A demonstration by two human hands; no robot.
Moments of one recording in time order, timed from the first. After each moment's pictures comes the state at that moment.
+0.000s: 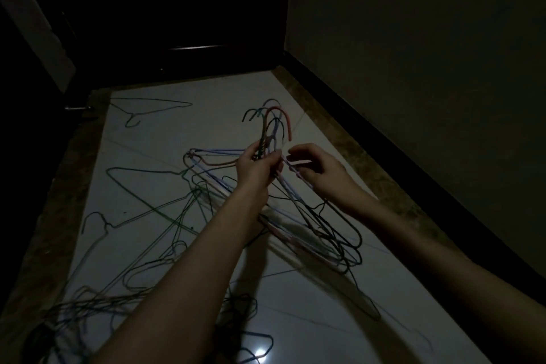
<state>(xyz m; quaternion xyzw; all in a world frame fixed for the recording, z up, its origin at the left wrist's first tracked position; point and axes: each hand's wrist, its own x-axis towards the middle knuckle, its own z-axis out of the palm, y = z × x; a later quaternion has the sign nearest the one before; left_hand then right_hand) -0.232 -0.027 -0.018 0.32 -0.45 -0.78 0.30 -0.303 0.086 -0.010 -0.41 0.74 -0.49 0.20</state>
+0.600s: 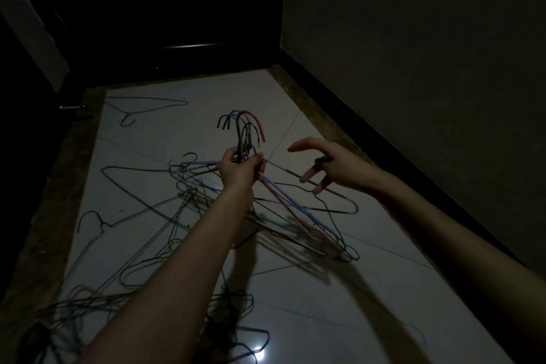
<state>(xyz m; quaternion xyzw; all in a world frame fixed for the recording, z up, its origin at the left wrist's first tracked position) -0.222 -0.037 -0.026 0.37 -0.44 -0.74 0.34 -0.318 0.106 0.032 -0.40 0.75 -0.40 0.34</state>
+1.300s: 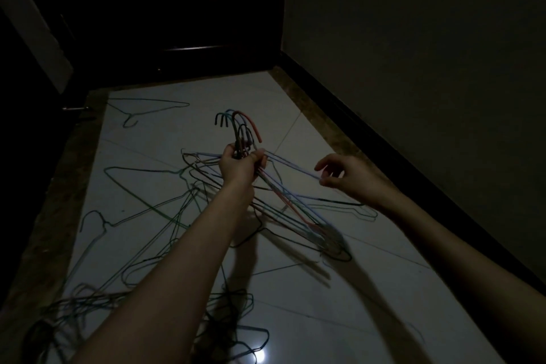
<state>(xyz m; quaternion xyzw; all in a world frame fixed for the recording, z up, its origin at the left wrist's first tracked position) -0.223 -0.036 -0.015 0.37 -0.43 -0.75 0.35 -0.331 0.130 0.005 -0.40 0.85 -0.30 0.17</state>
